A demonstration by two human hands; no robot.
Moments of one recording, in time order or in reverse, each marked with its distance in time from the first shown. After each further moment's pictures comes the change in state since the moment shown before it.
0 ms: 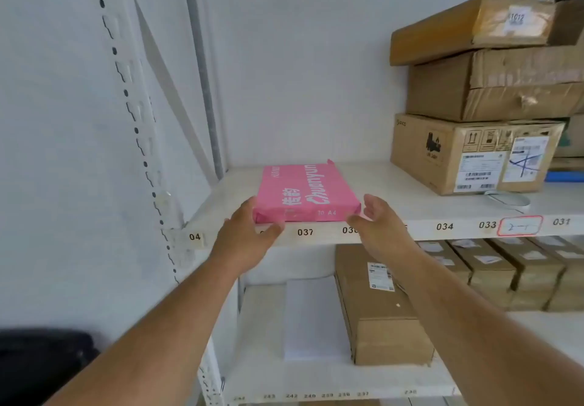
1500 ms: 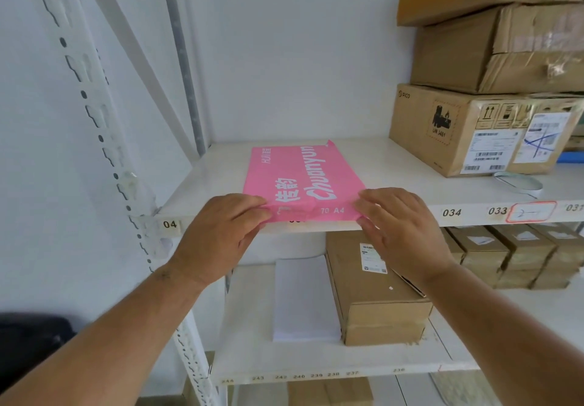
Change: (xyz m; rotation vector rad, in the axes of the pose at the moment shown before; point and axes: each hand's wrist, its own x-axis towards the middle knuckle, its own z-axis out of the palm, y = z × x) left_hand 0.031 -0.067 0.010 0.458 0.215 0.951; right_hand 0.029 0.072 -0.026 -0.855 0.334 -1.032
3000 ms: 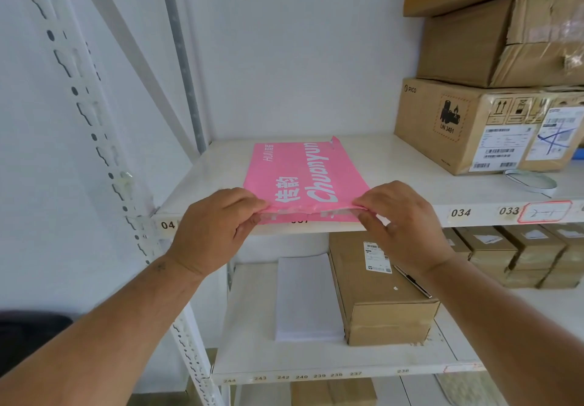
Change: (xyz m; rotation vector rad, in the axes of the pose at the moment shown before) left_hand 0.013 -0.001 -0.012 -0.022 -0.028 -0.136; right_hand 0.020 -0.004 0.002 0.236 -0.035 0.142
